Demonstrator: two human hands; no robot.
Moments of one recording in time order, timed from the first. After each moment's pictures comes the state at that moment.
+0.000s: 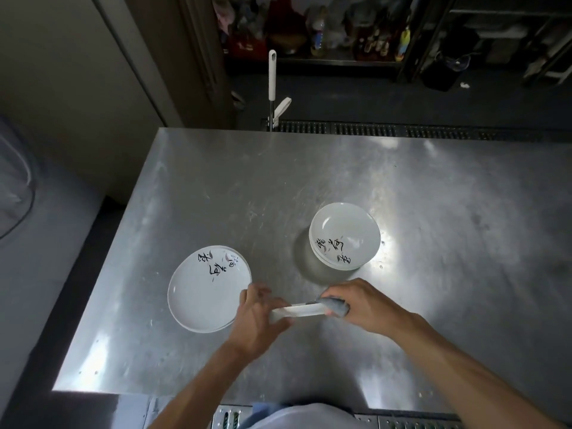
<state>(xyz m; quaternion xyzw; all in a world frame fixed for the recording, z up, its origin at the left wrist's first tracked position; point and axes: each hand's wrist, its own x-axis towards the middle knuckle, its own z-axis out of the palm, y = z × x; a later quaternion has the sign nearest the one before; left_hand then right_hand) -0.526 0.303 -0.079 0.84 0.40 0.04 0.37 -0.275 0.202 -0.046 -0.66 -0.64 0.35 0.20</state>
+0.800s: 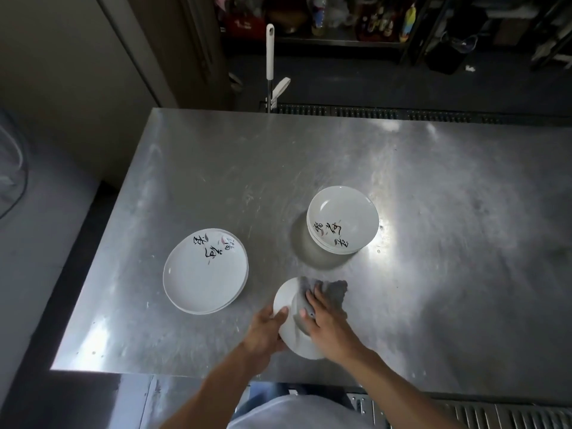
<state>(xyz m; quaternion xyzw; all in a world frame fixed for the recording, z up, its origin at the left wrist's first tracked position) -0.515 0.242 -0.093 0.31 0.54 0.08 0.78 -0.366 0.166 -0.112 -0.77 -0.47 0.41 0.12</state>
